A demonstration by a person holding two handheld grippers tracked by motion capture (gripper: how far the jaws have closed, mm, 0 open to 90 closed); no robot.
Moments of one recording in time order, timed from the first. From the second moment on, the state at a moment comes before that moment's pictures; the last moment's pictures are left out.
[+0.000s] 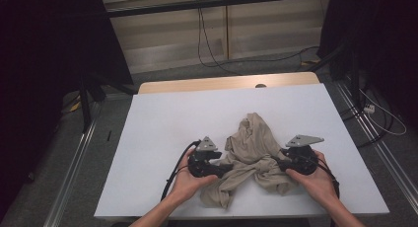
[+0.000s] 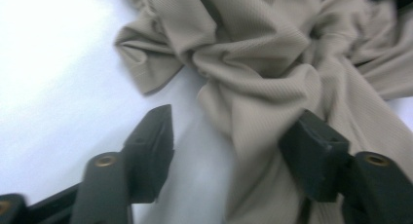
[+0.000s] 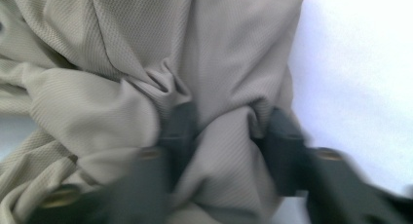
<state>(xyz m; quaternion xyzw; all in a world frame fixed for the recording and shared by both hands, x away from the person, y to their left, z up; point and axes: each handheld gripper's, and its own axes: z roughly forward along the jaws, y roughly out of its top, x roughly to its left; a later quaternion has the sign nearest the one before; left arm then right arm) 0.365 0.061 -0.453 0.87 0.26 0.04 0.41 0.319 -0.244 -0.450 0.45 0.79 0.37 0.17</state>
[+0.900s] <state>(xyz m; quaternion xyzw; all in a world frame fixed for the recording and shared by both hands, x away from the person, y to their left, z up) 0.345 0.056 -0.447 0.90 0.21 -0.03 0.38 0.305 -0.205 -0.452 0.39 0.84 0.37 0.12</state>
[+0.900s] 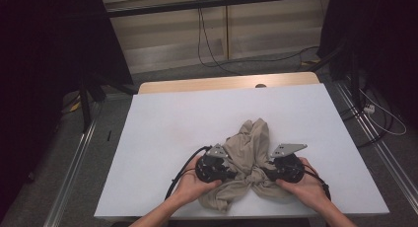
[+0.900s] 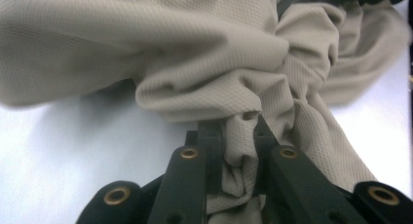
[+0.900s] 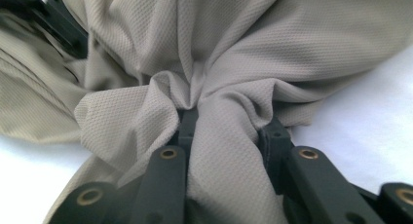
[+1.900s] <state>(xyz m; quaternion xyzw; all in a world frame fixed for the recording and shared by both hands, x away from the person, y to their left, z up) 0.358 0.103 -0.407 0.86 0.25 0.01 0.45 0.295 -0.209 -0.404 0.38 0.79 0.44 0.18</state>
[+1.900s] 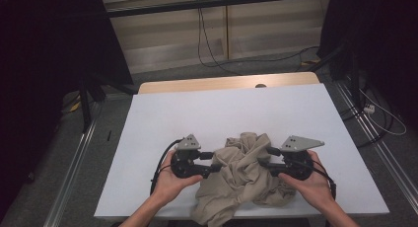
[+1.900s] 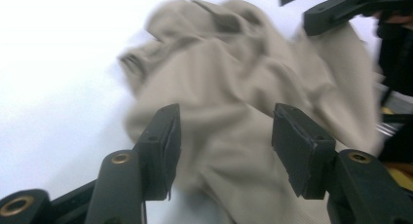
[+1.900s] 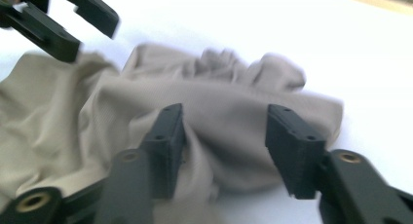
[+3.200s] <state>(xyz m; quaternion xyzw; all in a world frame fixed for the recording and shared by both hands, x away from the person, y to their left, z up) 0.343 0.142 -0.423 0.88 0.26 -0.01 0.40 0.338 -0.244 -0.420 0.44 0.78 0.41 0.19</state>
